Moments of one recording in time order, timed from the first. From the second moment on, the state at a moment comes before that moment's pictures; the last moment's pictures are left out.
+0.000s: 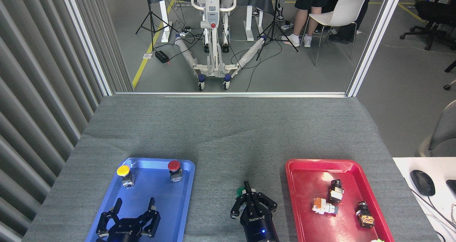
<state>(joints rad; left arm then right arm) 0.06 0.08 -0.02 -1.40 -1.40 0.00 0.19 -0.08 0.19 0.35 -1.21 1.56 0.20 -0.22</state>
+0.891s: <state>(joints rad) 0.06 0.08 -0.02 -1.39 -1.40 0.01 0.19 0.18 0.05 0.12 -1.53 1.53 0.17 -0.23</state>
